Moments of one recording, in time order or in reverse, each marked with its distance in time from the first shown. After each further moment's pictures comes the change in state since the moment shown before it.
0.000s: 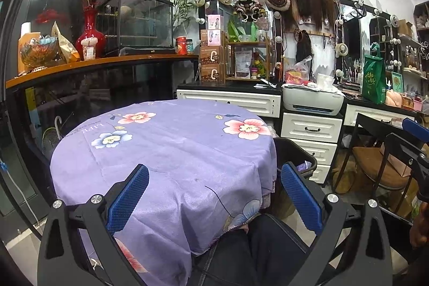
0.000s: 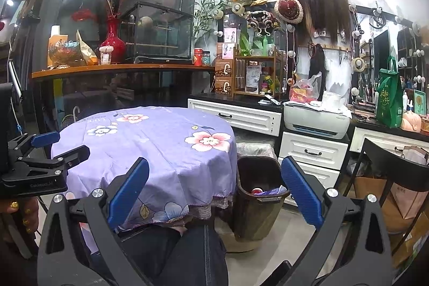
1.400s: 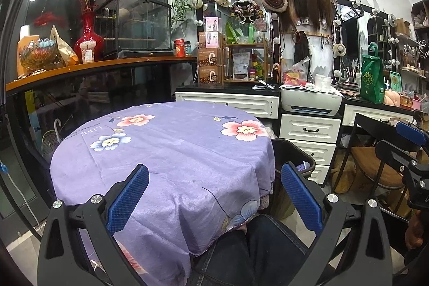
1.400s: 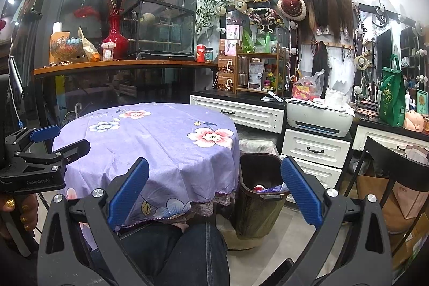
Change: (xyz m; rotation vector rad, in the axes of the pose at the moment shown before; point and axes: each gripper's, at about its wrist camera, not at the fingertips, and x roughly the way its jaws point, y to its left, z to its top) left arm -0.002 -0.006 0.003 0.011 -0.012 0.002; right arm 0.002 -0.003 -0.006 -0.005 0.011 0.014
